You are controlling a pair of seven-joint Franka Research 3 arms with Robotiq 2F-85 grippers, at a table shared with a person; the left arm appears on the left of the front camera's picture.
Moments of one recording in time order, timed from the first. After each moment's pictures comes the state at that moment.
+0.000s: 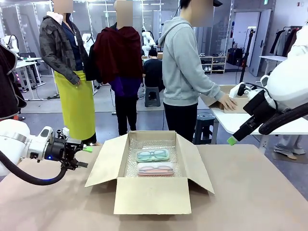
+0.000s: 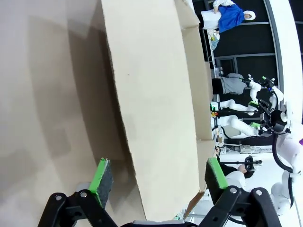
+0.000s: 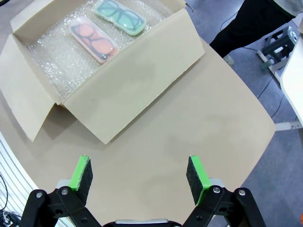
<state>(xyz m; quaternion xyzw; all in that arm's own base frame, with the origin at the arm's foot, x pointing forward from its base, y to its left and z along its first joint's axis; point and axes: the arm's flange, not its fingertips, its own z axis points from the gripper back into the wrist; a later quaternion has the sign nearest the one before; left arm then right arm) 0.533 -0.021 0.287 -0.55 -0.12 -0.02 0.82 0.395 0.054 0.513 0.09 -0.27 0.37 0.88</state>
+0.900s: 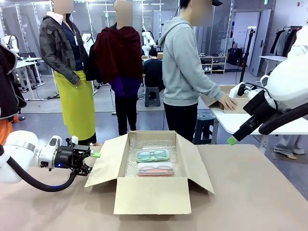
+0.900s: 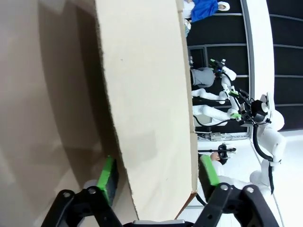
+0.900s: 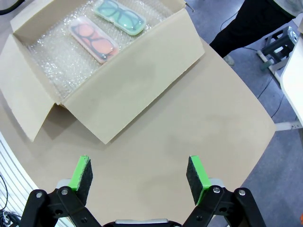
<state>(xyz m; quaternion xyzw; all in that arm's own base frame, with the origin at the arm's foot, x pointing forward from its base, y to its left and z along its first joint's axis) 0.538 -0.048 0.248 -0.63 -0.08 -0.04 0.77 0.395 0.054 0.513 0.09 -0.27 0.37 0.88</state>
